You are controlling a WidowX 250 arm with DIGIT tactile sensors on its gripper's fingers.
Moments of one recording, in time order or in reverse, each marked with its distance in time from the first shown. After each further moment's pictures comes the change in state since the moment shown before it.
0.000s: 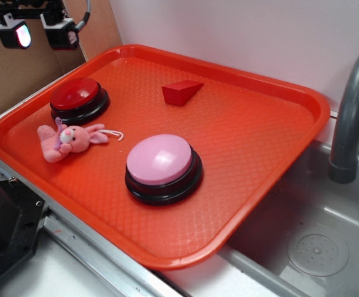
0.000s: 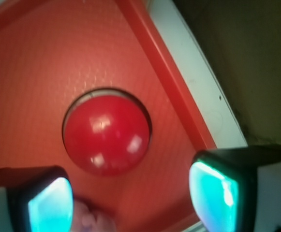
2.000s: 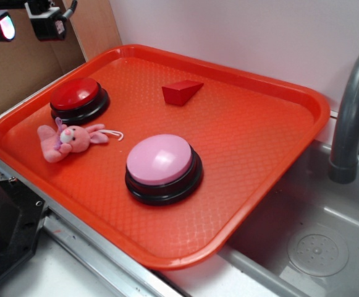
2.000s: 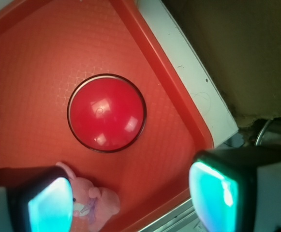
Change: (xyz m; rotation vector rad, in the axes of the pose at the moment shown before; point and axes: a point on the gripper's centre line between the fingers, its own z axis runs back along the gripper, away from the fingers) arm -0.017 0.000 0.016 -0.001 -0.011 0.079
